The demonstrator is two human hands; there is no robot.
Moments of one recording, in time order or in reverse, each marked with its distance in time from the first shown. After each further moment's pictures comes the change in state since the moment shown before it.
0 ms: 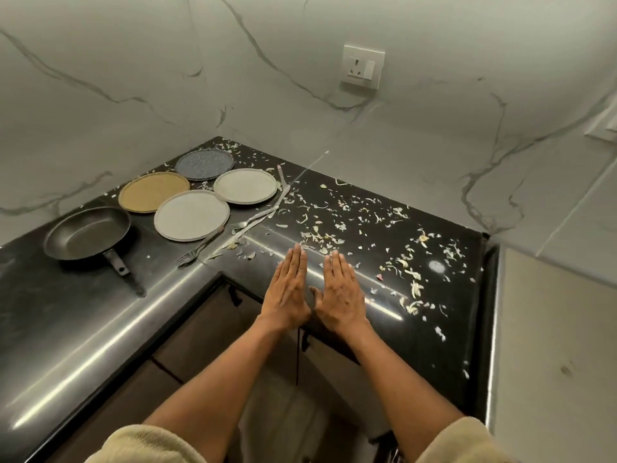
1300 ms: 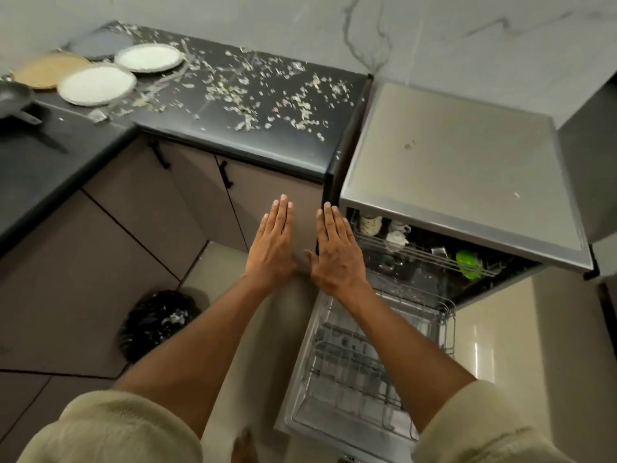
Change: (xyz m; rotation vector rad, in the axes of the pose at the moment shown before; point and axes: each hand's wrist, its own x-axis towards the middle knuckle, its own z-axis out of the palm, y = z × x) left_hand -0.350 0.251 0.085 0.015 -0.139 0.128; right_hand -0.464 0.103 0.000 -0.087 0.044 0.118
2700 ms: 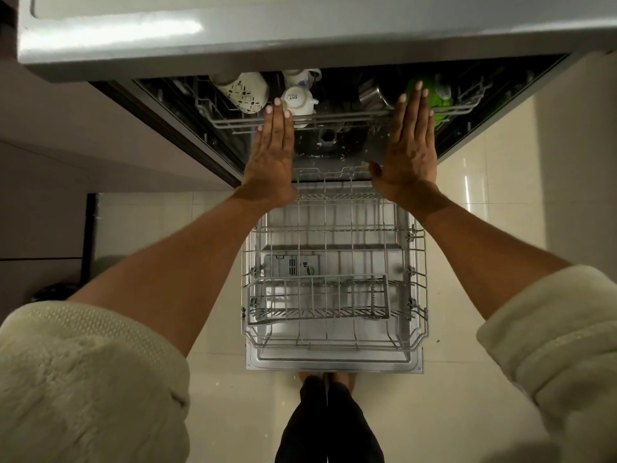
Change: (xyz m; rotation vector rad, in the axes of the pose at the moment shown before) left_hand 0.187 0.152 0.356 0.130 -0.261 0.340; right_hand -0.058 0.430 0.212 -0.197 -0.020 0.510
